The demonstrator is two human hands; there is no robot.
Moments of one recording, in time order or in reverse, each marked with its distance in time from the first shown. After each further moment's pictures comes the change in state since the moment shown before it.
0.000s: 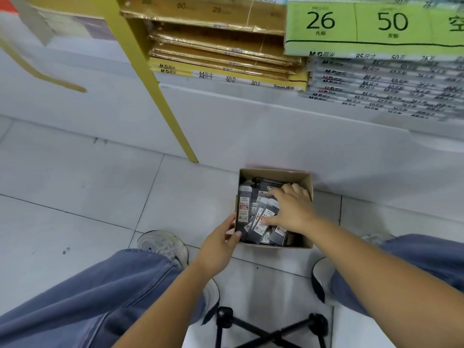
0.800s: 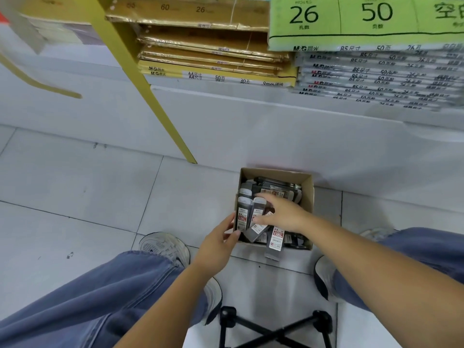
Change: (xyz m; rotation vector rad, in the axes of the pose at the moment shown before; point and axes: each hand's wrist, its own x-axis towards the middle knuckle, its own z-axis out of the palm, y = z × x) left_hand 0.001 -0.004 0.001 -0.025 0.010 0.002; right_hand -0.002 -0.004 0.010 0.606 -0.287 0.008
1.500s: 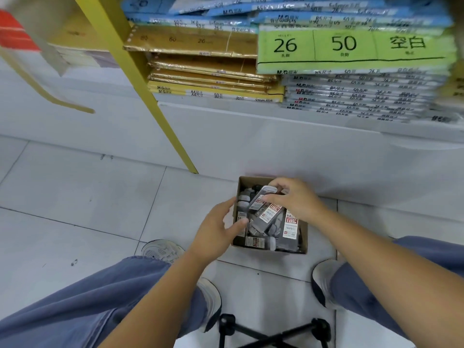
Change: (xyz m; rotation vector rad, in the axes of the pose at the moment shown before) left_hand 0.001 0.048 -0.022 0.109 0.127 0.148; right_hand -0.041 -0.040 -0.053 0.168 0.336 -0.186
